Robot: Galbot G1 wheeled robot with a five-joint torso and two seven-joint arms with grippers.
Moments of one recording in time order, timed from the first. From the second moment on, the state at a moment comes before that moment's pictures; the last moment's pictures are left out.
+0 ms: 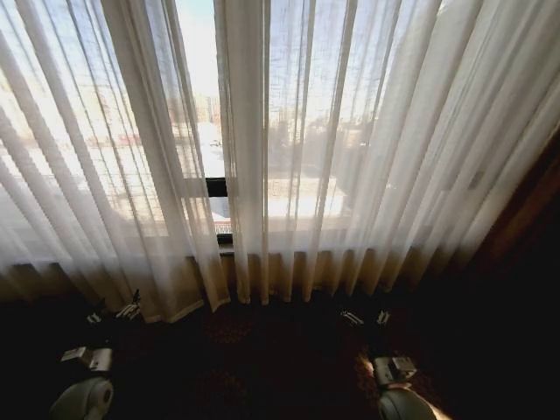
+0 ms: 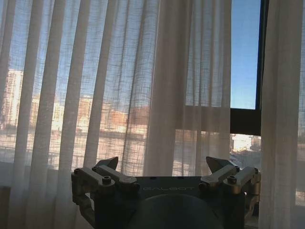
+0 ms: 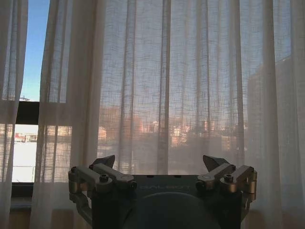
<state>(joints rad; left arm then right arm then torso) 1.40 -1.18 -0.88 -1.73 -0.54 -0.17 0.00 -1.51 1.33 0.60 1.95 0.20 0.21 0.04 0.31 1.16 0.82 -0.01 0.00</state>
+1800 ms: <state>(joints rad) 1.40 -1.18 -0.88 -1.73 -0.54 -0.17 0.00 -1.49 1.34 0.59 1.93 0.20 0.25 0.00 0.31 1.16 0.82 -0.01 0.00</state>
